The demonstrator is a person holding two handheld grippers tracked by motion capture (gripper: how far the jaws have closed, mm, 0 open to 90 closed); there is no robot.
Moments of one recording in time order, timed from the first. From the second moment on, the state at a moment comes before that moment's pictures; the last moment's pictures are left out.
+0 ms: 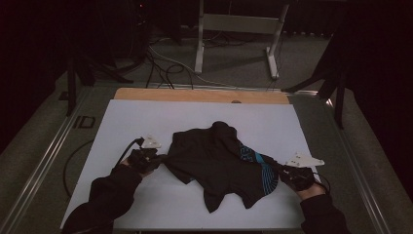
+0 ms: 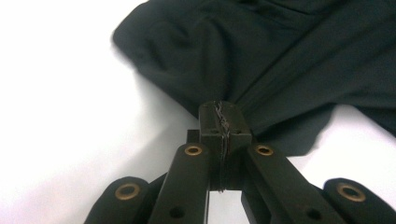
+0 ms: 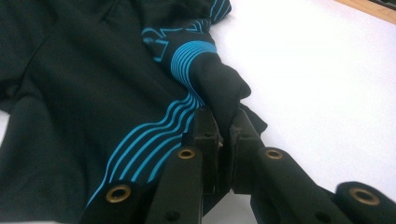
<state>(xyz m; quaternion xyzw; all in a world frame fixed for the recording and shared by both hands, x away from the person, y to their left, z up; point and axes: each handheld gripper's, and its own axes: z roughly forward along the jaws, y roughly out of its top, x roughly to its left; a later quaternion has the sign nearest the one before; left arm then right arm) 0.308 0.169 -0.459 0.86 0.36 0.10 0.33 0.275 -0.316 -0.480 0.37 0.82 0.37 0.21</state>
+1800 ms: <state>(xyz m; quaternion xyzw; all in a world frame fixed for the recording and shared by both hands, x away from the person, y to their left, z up) 0.349 0.175 -0.488 0.81 0.44 0.11 0.36 0.377 -0.240 -0.485 0.33 0.84 0.41 0.14</state>
